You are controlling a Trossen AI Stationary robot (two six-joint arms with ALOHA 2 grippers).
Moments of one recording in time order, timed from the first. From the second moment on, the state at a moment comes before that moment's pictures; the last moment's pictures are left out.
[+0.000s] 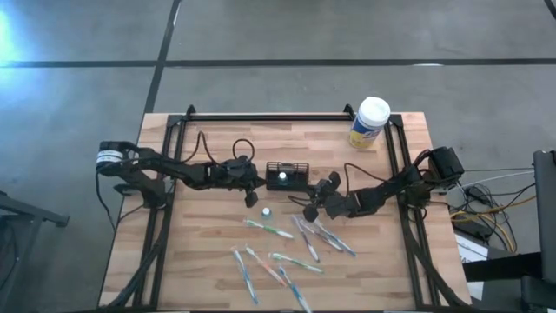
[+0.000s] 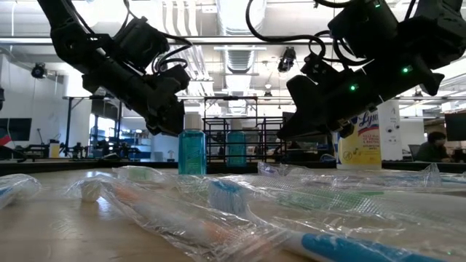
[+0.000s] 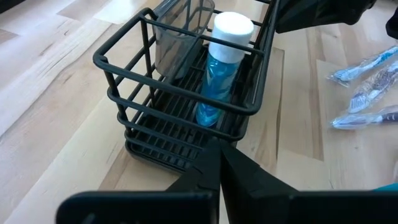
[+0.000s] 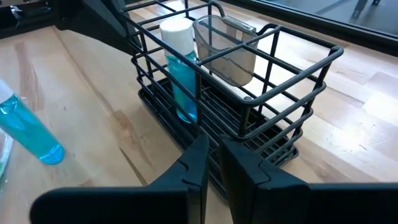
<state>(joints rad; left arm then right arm) 0.12 1.49 0.52 0.45 -0.07 -0.20 0.22 1.71 0.56 0.58 0.76 0.54</state>
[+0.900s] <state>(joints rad) 0.11 1.45 0.53 0.40 -0.11 -0.14 0.23 1.71 0.61 0.56 0.68 0.48</state>
